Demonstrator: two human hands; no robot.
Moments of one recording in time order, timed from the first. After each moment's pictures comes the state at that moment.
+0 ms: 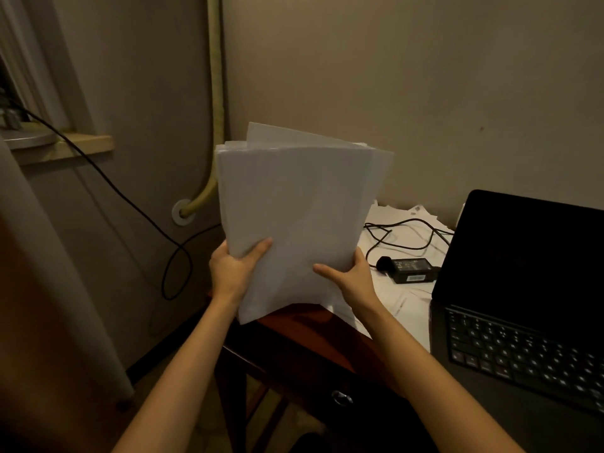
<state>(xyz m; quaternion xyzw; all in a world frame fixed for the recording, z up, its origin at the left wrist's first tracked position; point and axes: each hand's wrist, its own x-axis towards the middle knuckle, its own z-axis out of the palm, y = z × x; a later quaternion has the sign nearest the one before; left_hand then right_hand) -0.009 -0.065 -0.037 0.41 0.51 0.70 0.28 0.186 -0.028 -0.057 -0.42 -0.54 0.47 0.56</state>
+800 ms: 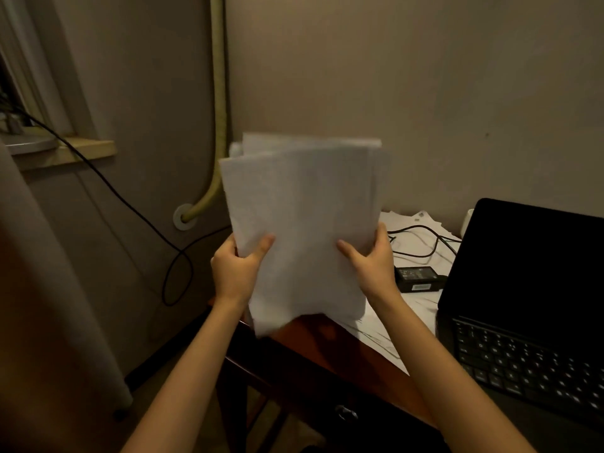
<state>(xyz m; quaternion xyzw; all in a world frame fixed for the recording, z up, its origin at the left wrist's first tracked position) -0.007 -0.058 -0.025 0.45 0.52 0.70 0.20 0.193 -0.020 -0.020 -0.39 -0.57 0.36 0.62</state>
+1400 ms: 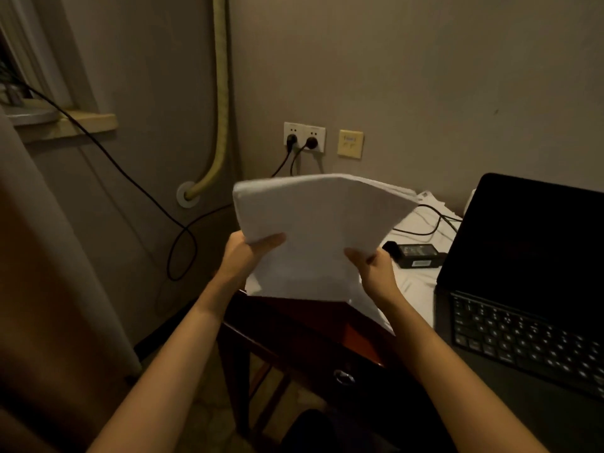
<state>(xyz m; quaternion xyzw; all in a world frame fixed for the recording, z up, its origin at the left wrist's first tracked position) -0.011 -0.067 -0.039 0.47 0.50 0.62 0.39 0.209 -0.033 -0.068 -0.46 -0.59 0.38 0.53</state>
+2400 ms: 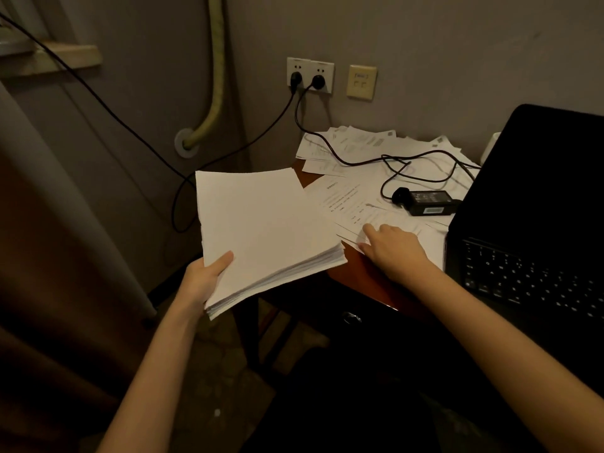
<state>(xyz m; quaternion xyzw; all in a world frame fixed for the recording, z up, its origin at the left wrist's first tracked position) -0.051 -0.145 -0.118 0.30 0.65 0.54 0.44 0.236 -0.049 -0.097 -0.58 -0.81 -0.08 -0.02</state>
